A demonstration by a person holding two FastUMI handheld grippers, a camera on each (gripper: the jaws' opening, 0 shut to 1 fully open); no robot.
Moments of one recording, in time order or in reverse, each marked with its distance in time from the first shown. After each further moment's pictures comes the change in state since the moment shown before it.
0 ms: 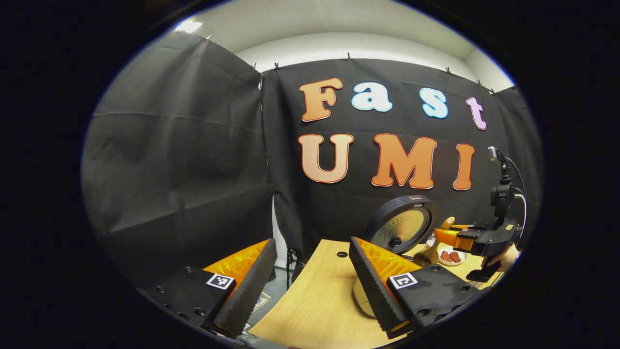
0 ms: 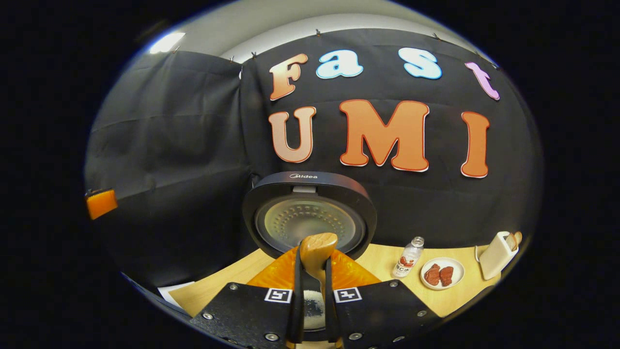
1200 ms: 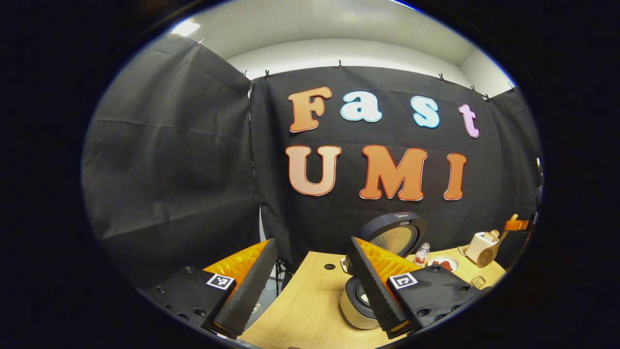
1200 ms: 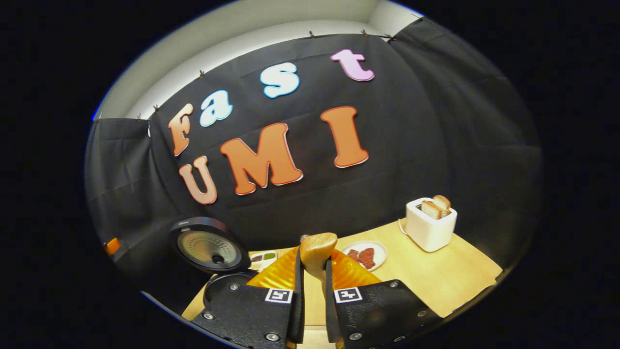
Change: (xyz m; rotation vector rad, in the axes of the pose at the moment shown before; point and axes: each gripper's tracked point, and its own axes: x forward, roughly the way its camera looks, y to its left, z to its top) left arm 0.022 -0.034 0.032 -0.025 -0.057 -0.061; right arm -0.184 -0.259 -0.005 0.326 -0.092 -0.441
